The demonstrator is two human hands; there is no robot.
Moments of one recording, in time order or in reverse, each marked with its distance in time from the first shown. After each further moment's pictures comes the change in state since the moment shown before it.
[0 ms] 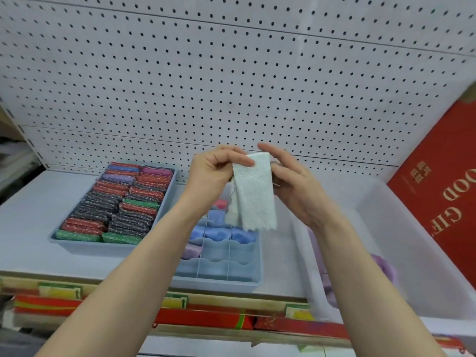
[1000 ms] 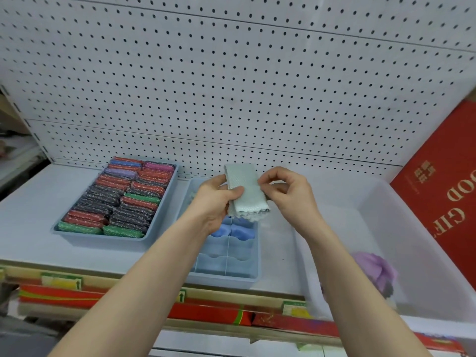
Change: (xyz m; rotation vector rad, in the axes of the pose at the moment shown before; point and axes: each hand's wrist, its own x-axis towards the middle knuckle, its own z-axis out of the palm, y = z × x) left_hand -0.020 -0.032 0.017 -0.366 0.161 -0.599; right_hand -0.009 0.029 0.002 -0.503 0.315 -0.040
